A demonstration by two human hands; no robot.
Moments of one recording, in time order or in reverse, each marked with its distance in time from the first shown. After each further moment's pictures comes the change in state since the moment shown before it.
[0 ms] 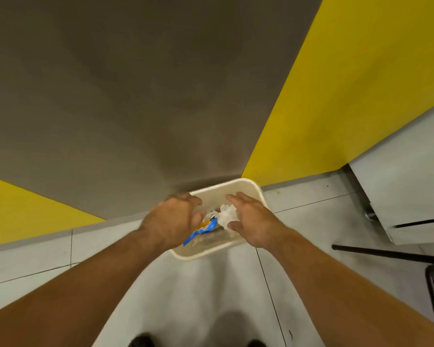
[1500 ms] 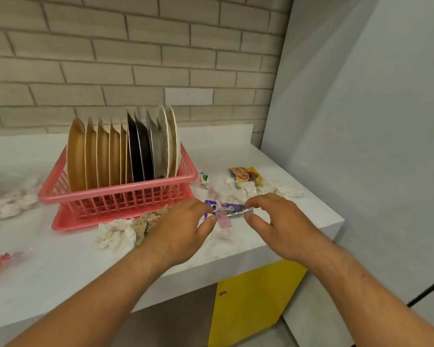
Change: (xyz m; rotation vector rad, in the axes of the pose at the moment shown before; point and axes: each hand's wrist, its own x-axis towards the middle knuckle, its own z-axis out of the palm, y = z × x) left_hand -0.142 0.235 -0.624 -0.074 0.568 0.317; right_hand -0.334 -0.249 -0.590 -0.034 0.702 -0.242
